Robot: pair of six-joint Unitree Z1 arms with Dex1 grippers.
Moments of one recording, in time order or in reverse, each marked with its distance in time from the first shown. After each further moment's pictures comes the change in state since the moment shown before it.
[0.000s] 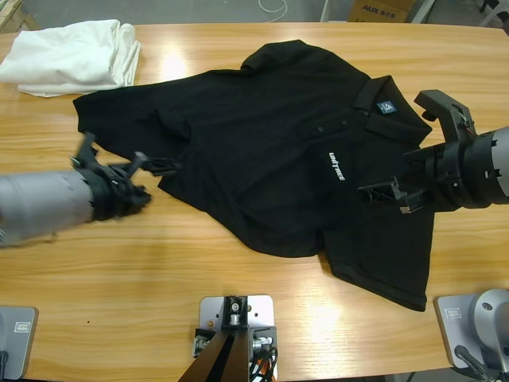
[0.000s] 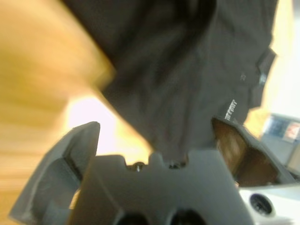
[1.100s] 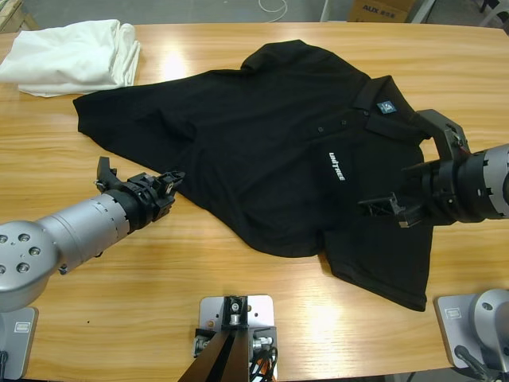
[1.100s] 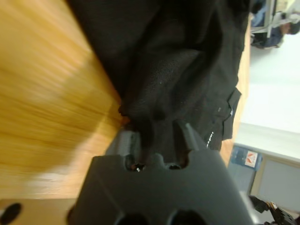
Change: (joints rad) arm 0 -0.120 0.247 0.219 -0.593 0.259 -0.184; arm 1 0.004 -0.005 0.079 -0.047 0.012 0.000
